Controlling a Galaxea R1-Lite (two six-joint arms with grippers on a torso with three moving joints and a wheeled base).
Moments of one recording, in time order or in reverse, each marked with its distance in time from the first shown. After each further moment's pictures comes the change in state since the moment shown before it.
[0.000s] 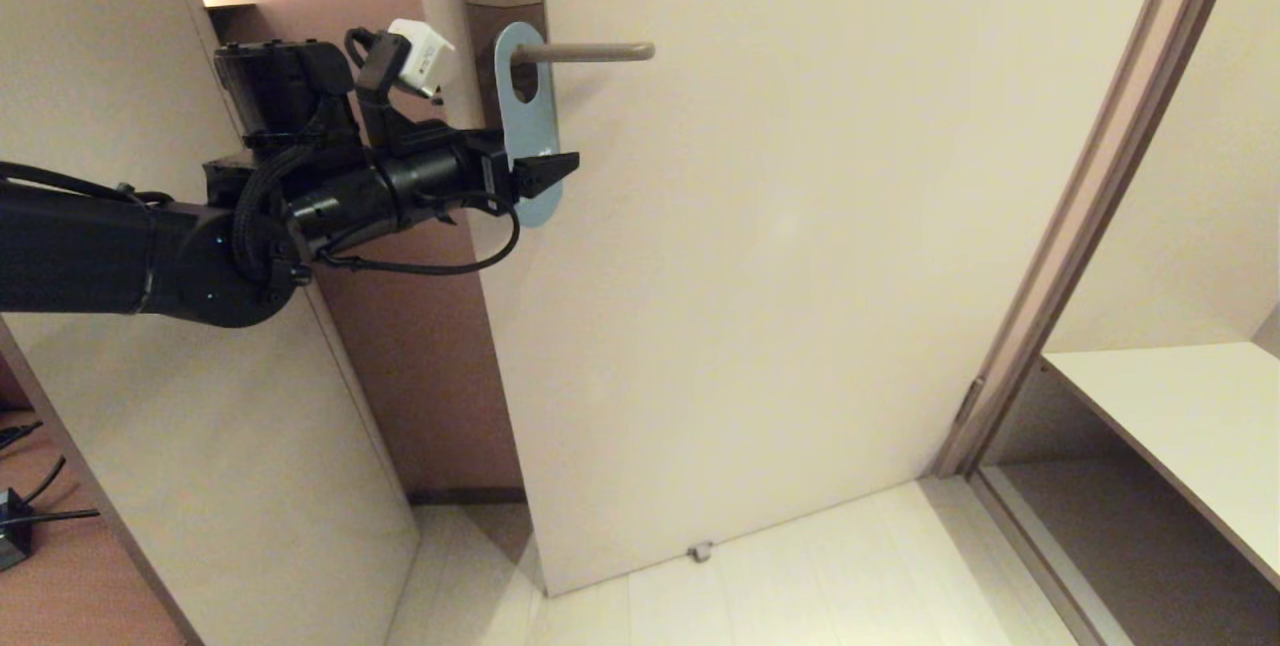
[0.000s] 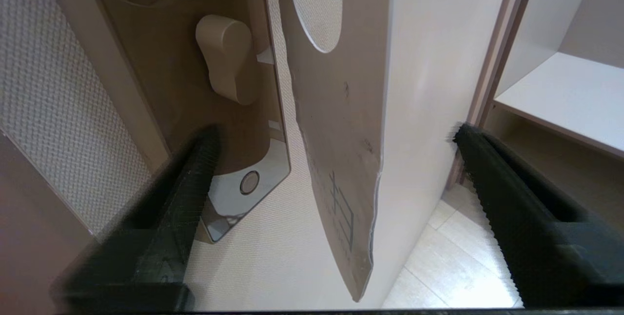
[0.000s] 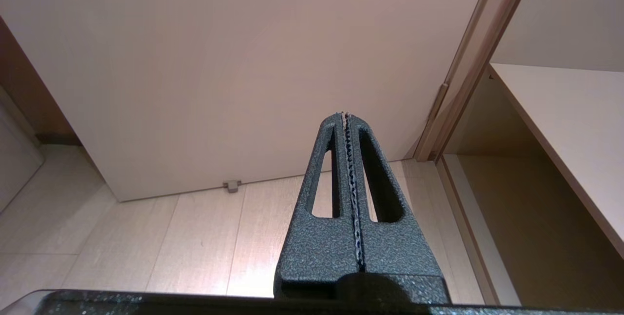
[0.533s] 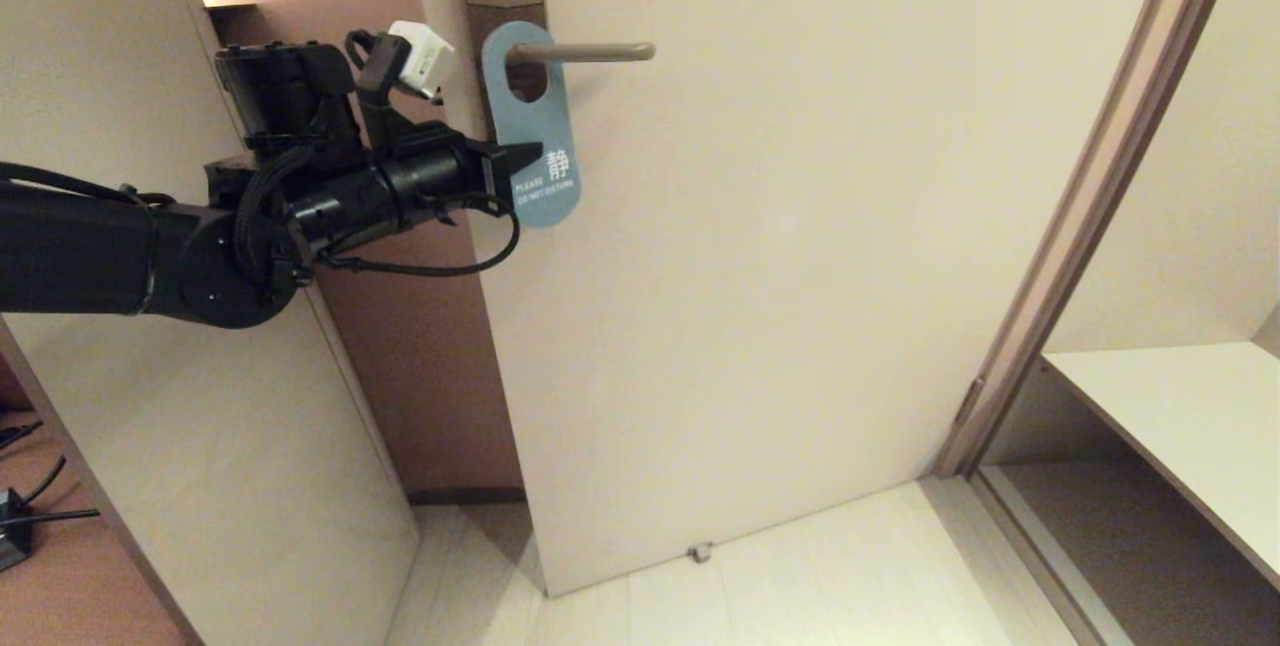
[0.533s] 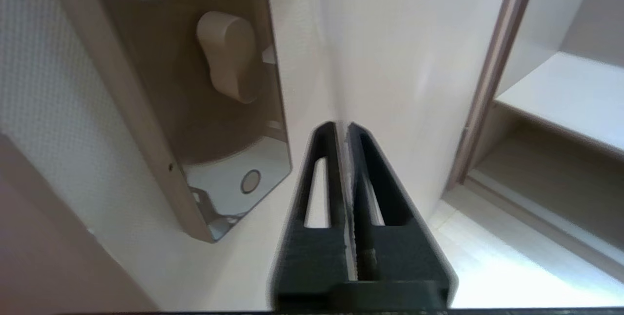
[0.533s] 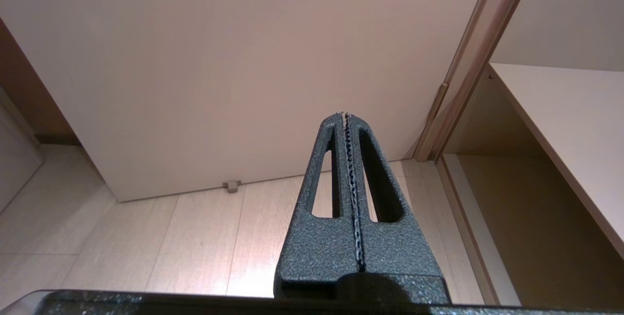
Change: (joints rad) left arm 0.000 0.001 0.002 -0.002 0.001 -0.001; right arm 0.000 0.000 0.000 0.000 0.000 0.000
